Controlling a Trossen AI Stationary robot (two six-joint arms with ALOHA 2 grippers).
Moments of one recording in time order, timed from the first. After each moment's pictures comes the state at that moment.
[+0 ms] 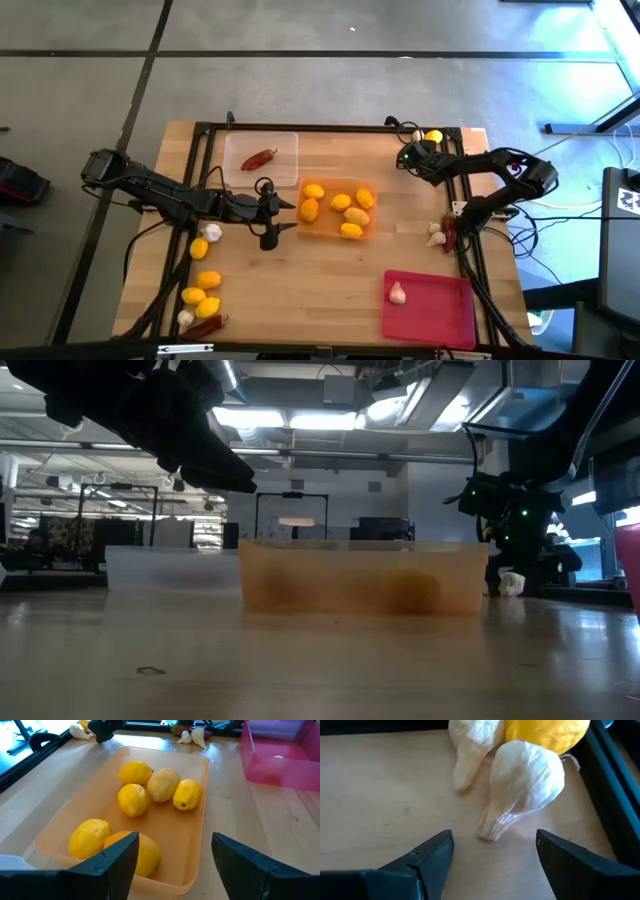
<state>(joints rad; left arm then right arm) -0.15 1.23 0.48 0.27 -0.30 -0.16 -0.75 1.49 0.45 -0.08 0.61 0.81</state>
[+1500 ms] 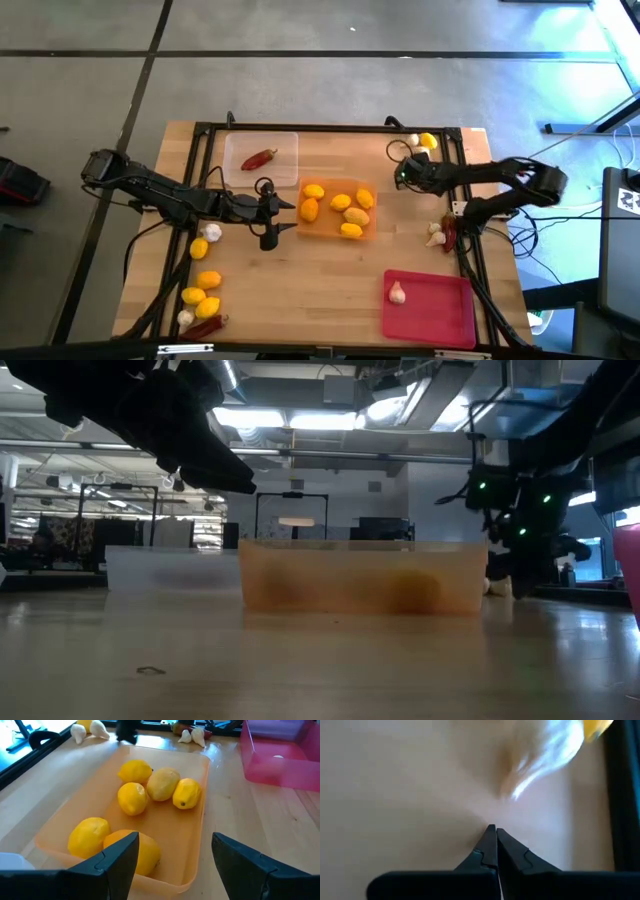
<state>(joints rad) -0.15 1.23 0.48 0.27 -0.30 -0.17 -0.51 1.36 0.44 -0.36 0.53 0.75</state>
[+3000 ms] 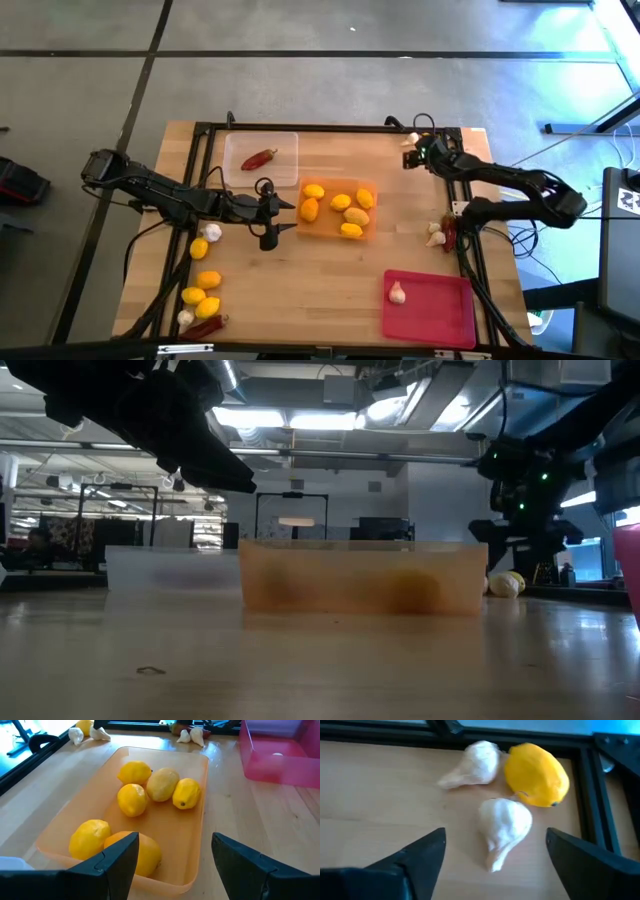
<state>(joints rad) -0.15 1.23 0.48 0.27 -0.30 -0.14 -0.80 1.15 0.45 -0.24 0.43 0.54</state>
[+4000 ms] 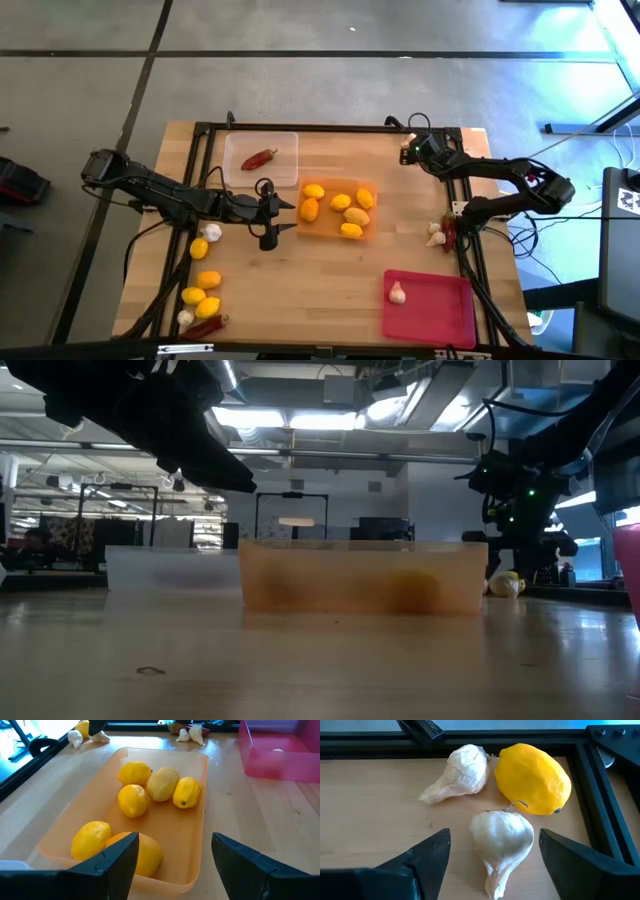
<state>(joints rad) -0.15 1.23 0.48 0.27 -0.30 -0.11 -0.81 1.30 0.45 -0.10 0.49 0.62</state>
